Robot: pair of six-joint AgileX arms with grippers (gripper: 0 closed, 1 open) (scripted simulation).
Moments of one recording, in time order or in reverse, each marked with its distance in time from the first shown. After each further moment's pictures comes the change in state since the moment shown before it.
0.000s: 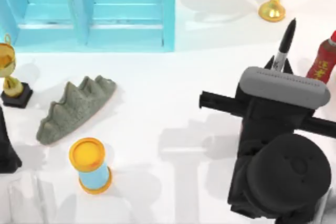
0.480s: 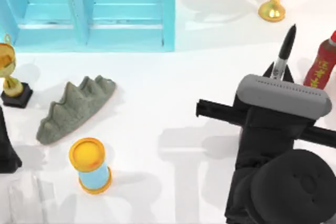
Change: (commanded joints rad) left arm 0.000 0.000 0.000 0.000 0.000 0.000; right arm 0.067 -0.015 -0.002 0.080 0.067 -0.096
